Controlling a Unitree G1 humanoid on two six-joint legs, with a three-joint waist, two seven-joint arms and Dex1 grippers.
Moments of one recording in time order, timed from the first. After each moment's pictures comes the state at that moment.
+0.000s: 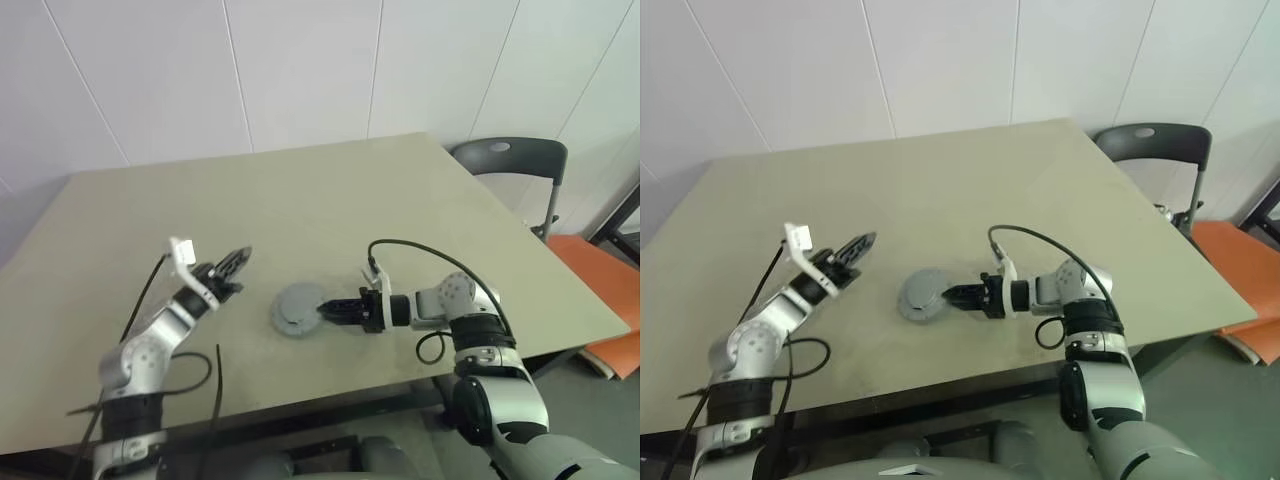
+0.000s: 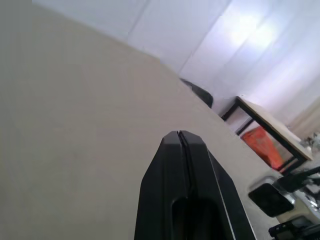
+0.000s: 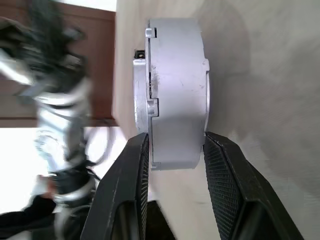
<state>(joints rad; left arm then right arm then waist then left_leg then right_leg) -0.18 0.27 0.34 -0.01 -0.78 0.66 -0.53 -0.68 -0.15 -0.23 0.55 0.55 1.54 0.77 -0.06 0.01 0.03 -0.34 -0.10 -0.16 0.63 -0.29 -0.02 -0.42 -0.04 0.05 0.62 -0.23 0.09</state>
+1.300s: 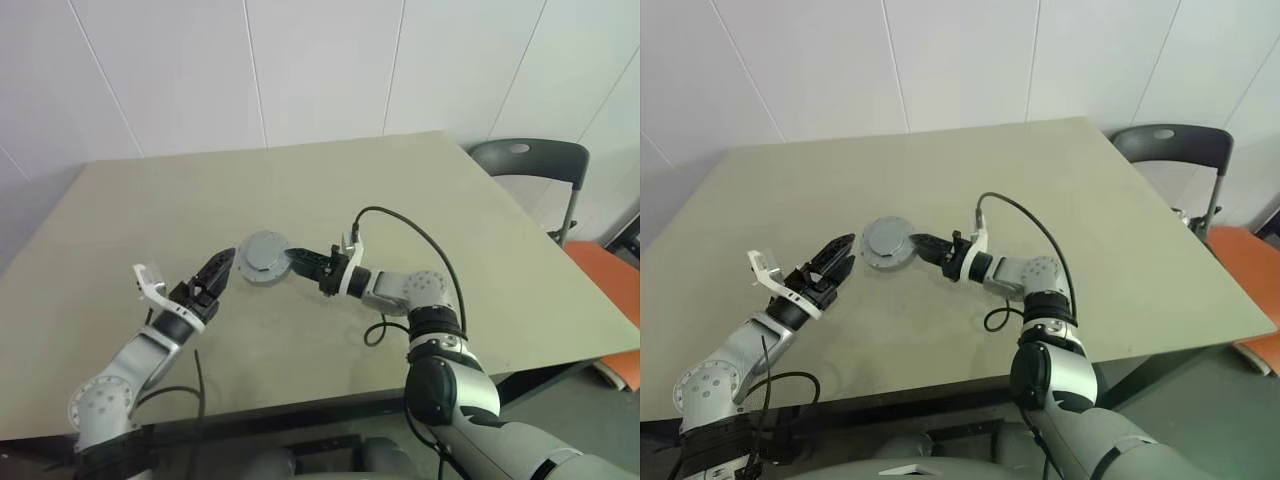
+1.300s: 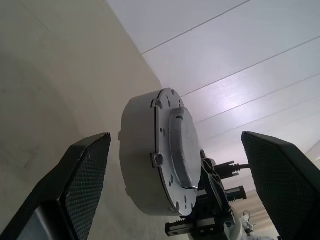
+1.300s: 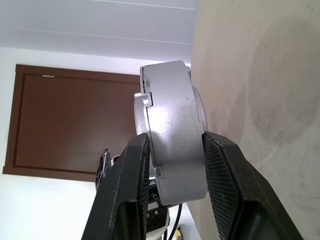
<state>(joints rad) -0.05 0.22 0.48 -0.16 -1.46 0.87 -0.09 -0.81 0.10 -0.56 0.73 0.70 1.23 0.51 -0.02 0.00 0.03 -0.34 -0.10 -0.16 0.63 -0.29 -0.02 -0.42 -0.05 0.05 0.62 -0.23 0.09</state>
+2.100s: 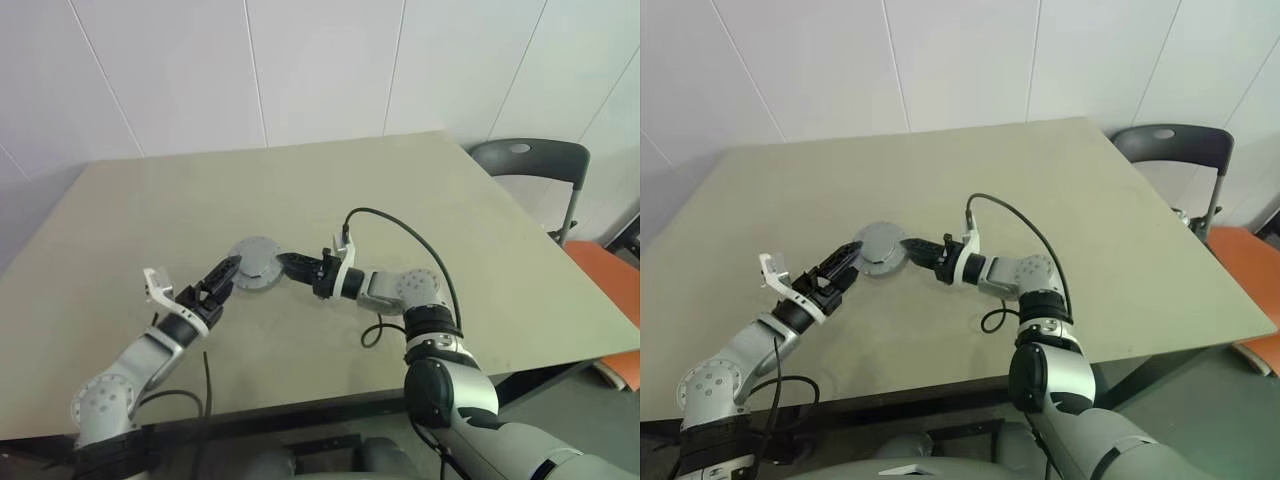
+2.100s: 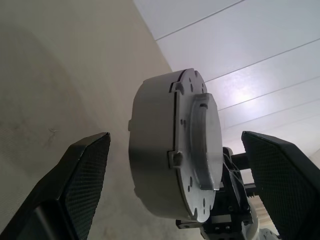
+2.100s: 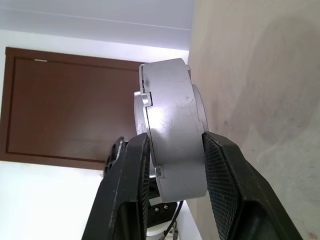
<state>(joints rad) -0.03 0.26 0.43 -0.12 -1.46 0.86 -0.07 -0.81 0.11 -0.49 0.73 0.72 1.24 0.51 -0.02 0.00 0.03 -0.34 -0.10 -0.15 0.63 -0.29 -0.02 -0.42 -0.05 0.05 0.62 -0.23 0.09</state>
